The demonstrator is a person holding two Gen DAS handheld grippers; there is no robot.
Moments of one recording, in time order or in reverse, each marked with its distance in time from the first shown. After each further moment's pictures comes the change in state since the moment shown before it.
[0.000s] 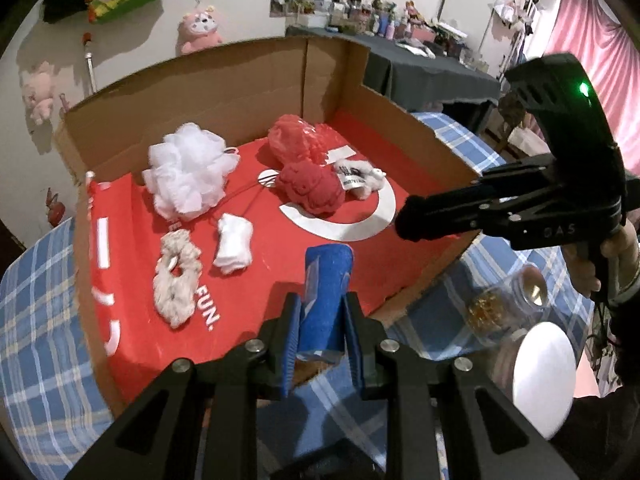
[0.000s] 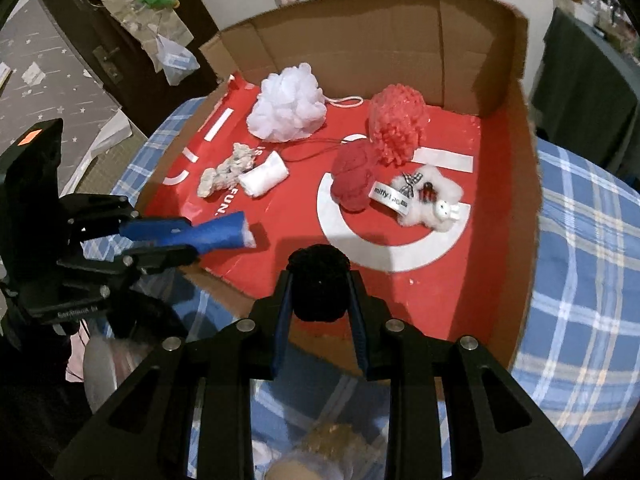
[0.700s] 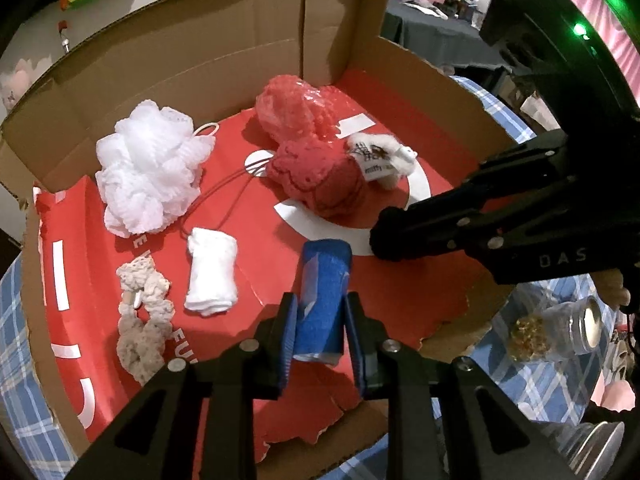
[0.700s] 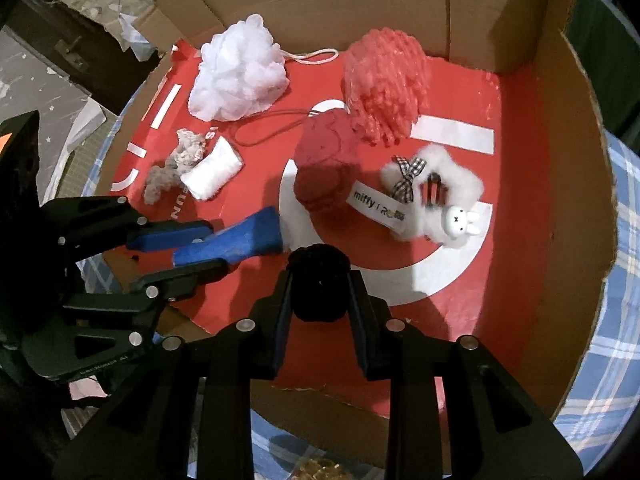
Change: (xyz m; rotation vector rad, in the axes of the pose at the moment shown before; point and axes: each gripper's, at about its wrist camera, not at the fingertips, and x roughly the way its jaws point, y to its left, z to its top) left arm 0.062 0.006 0.029 0.021 0.141 0.032; right arm 0.064 -0.025 0.039 0.076 0.200 -0.014
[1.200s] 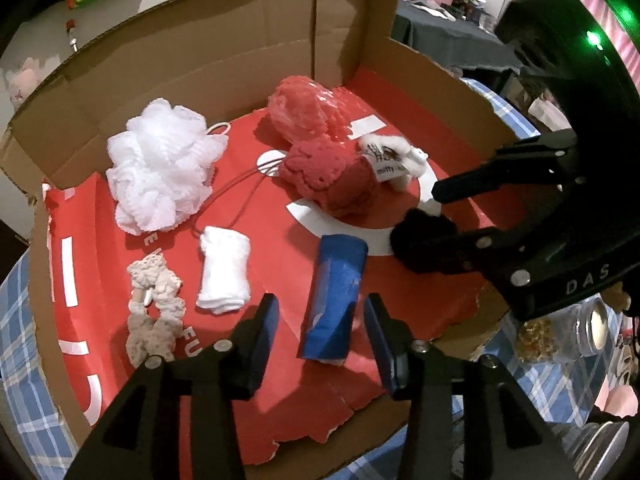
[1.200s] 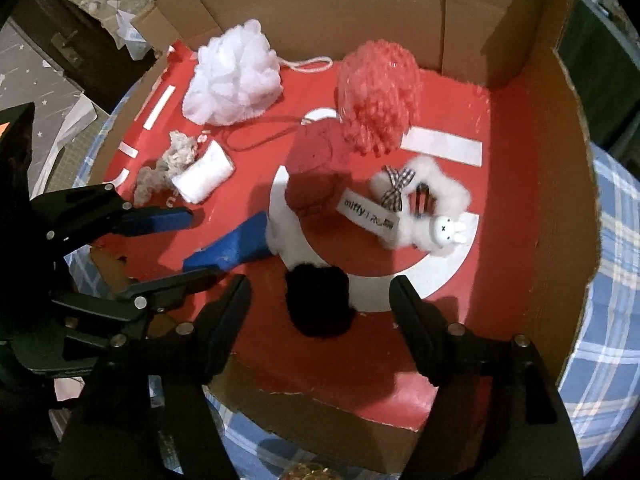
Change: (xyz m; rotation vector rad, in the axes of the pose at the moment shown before) left arm 0.001 0.003 0.001 -0.017 -0.008 0.027; right arm 0.002 0.004 0.000 -0.014 -0.014 -0.055
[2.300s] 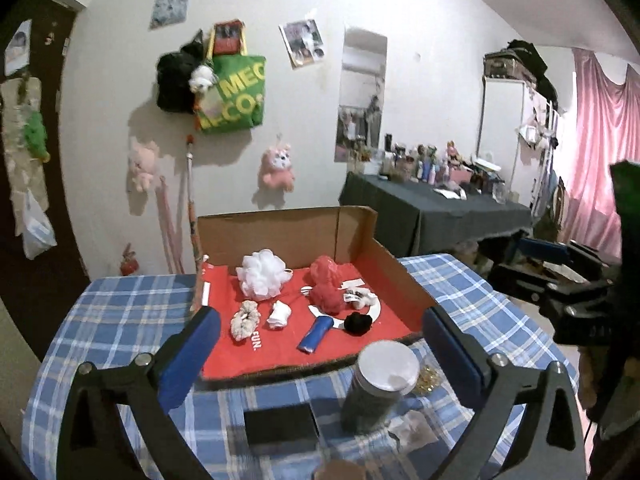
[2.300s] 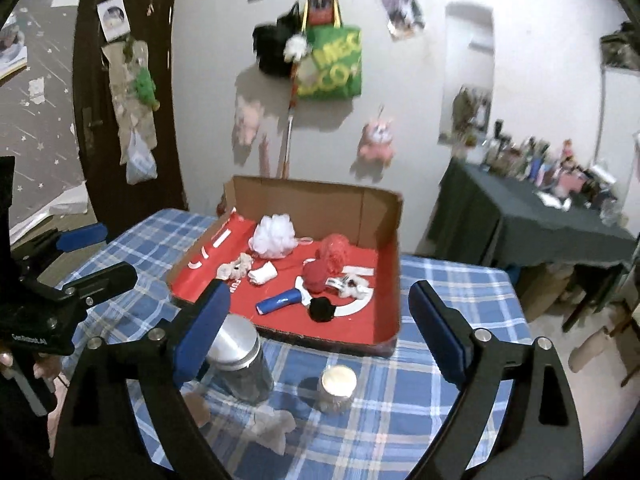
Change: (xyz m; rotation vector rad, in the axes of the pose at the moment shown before) left arm -0.230 -0.082 -0.145 -0.190 -0.696 0.177; right arm -0.211 0.124 -0.180 -0.066 -0.734 -0.311
